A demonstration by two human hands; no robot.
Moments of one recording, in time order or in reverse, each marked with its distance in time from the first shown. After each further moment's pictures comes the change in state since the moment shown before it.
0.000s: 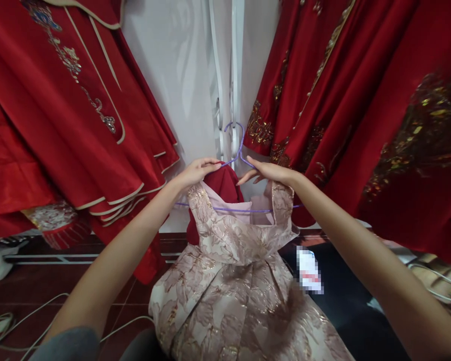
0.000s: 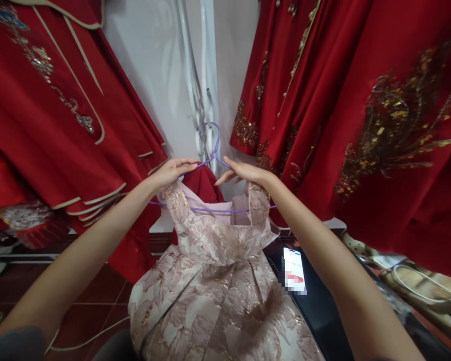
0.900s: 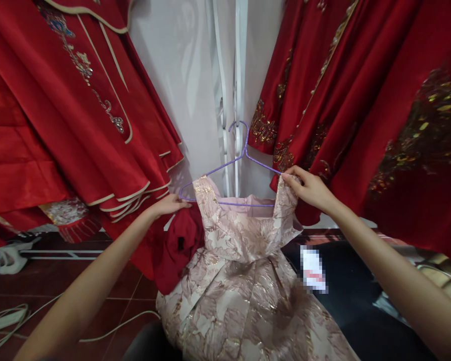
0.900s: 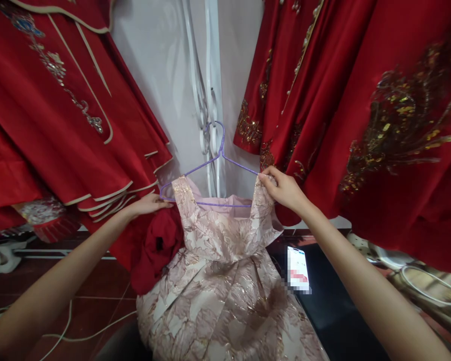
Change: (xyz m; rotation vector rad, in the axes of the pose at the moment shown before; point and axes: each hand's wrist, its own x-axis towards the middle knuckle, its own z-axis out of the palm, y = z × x) left_hand -0.083 -0.091 -0.067 0.379 -0.062 -0.414; right_hand -0.086 0.047 0.011 -0.458 0.717 -0.038
